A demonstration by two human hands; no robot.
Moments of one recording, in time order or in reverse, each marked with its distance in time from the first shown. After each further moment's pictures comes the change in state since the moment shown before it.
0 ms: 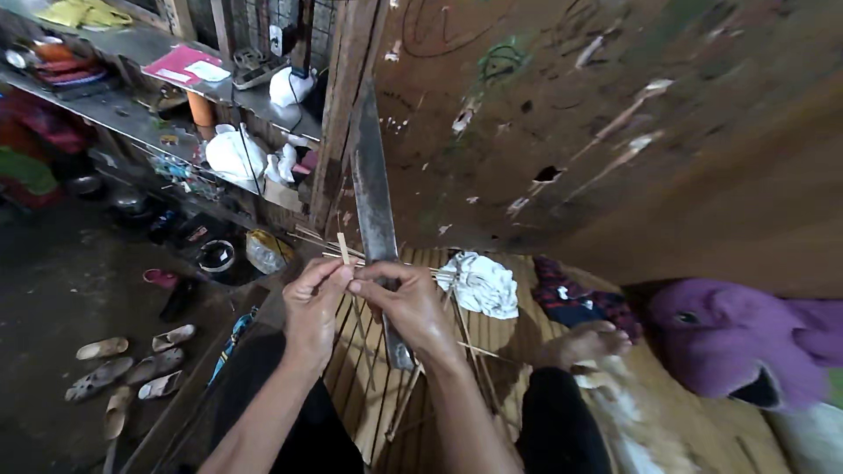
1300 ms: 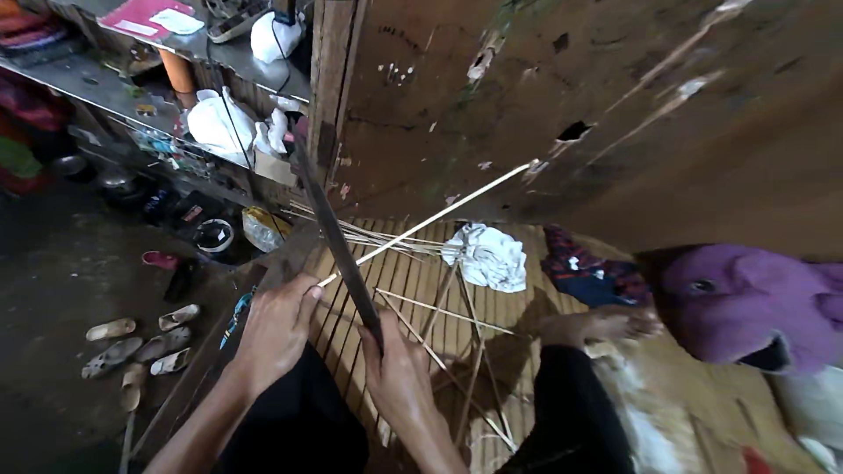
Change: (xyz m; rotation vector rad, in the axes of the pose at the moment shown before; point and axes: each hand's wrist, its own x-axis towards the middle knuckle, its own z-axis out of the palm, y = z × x) left_hand -0.001 0.011 -0.065 1.217 -0.510 0.073; right_hand -0.078 0.067 0.030 -0.850 0.264 -0.221
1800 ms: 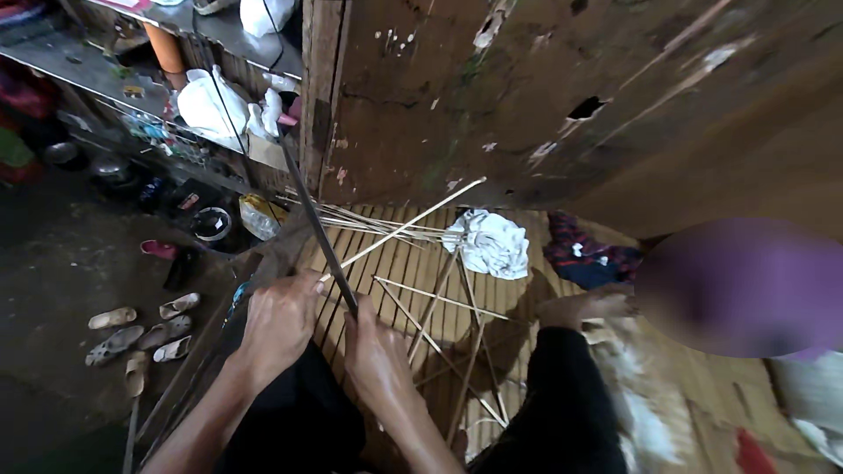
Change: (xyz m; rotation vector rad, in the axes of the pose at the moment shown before) left_hand -0.003 -0.011 0.030 0.157 0.163 0.196; right_hand 0.000 -0.006 0.017 -0.073 -0.132 0.088
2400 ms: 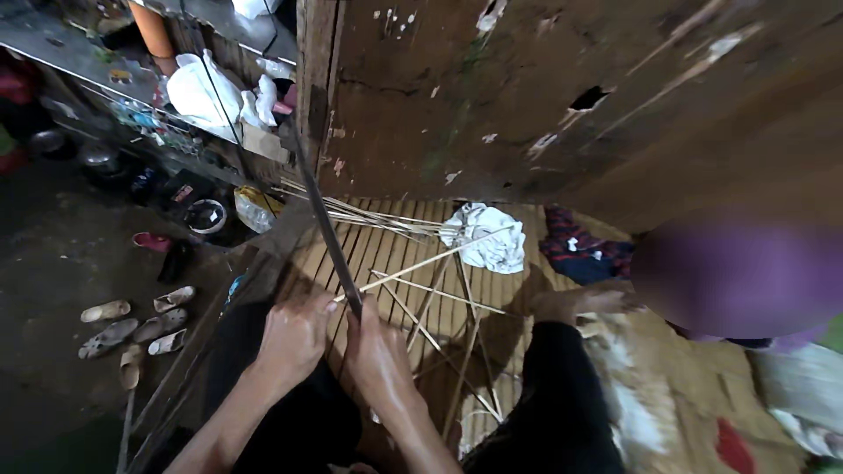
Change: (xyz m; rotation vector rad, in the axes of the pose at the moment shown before) left_hand -0.024 0.012 0.022 -0.110 -0.060 -0.027; right_hand -0.003 0.002 -0.004 -0.010 -0.126 0.138
